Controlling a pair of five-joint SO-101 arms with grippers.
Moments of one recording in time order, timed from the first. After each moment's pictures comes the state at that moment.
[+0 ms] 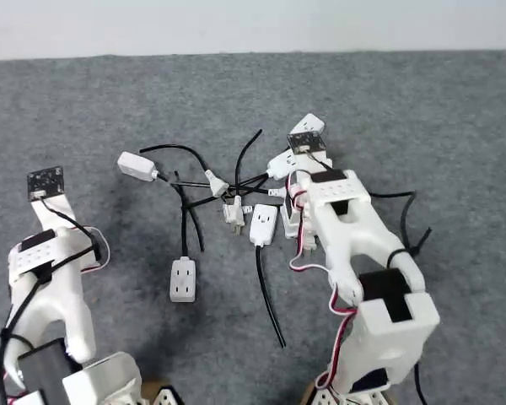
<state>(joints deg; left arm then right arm) -29.5 -10.0 51.6 45.7 -3.8 -13.1 15.3 19.1 57.1 -0.7</state>
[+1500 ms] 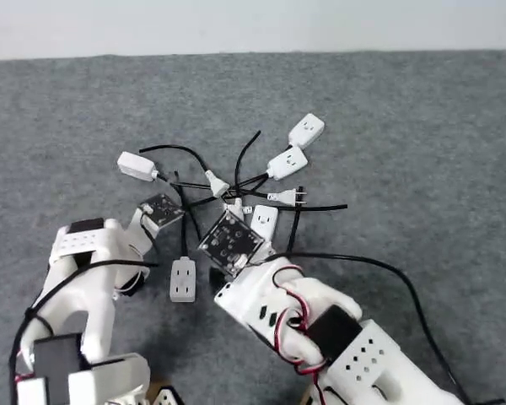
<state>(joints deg) -13.5 -8.2 51.5 64.0 -48.2 -49.1 -61.1 61.4 49.4 7.5</state>
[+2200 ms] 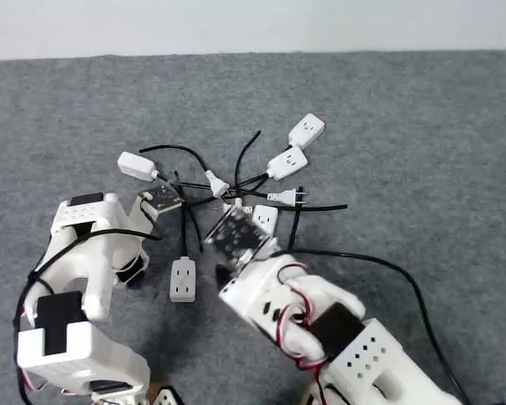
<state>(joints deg) -13.7 6.9 36.2 73.6 -48.0 -44.8 -61.1 61.4 51.2 7.3</state>
